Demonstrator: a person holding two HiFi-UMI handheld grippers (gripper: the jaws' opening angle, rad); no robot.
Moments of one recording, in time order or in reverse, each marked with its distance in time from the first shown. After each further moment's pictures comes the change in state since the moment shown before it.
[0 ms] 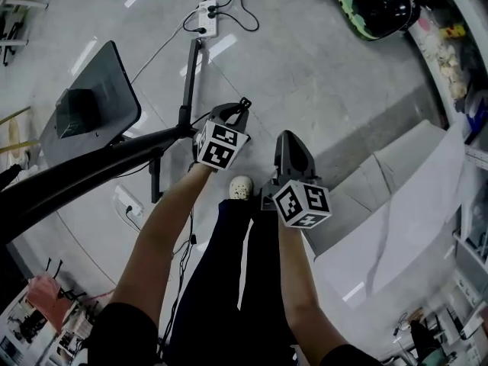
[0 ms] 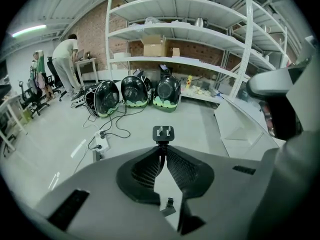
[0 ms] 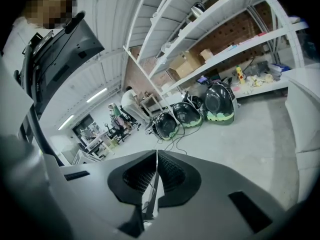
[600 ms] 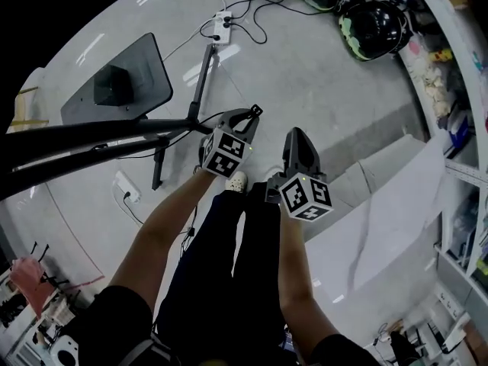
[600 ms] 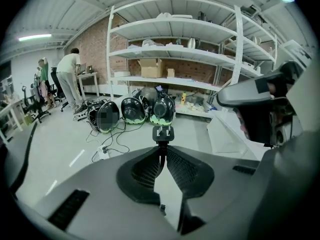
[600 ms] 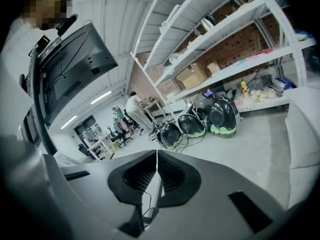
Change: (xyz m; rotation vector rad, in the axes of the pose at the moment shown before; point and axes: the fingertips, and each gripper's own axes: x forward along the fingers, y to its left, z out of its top) left arm -0.110 -0.046 0.071 0.021 -0.137 -0.005; right arm -0.051 0.049 0.076 -0.049 -0.050 0.011
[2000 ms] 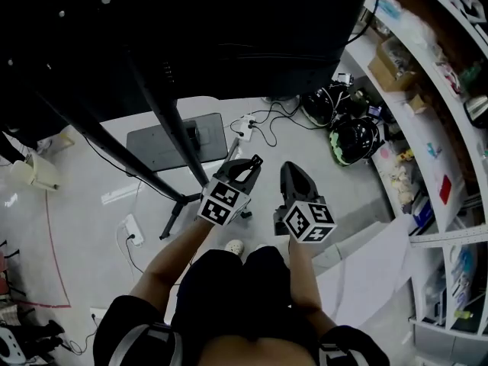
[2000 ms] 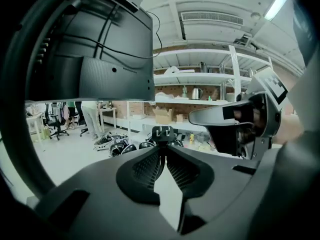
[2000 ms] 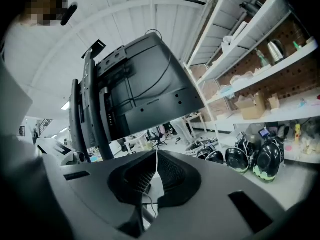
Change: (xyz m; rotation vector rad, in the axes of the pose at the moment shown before) left arm -0.294 -0.006 0.182 0.000 -0.376 0.174; right arm -0.098 0.251 0.161 -0.320 -0.051 0.428
